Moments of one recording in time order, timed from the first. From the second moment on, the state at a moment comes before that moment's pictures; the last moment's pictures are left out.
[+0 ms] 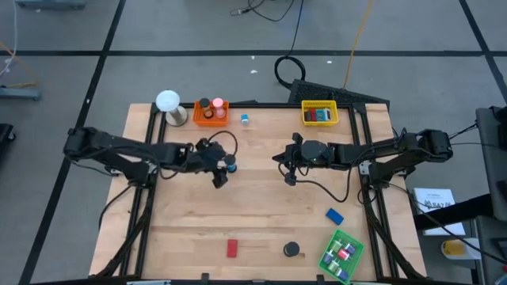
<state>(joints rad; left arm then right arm) -0.06 1.28 0.86 -0.44 -0.34 -0.43 -0.04 1.33 0.70 0.19 0.15 0.04</state>
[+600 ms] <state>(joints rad) 0.06 1.41 0.88 -0.45 -0.27 -0.36 -0.04 1.33 0.70 0.19 0.15 0.04</state>
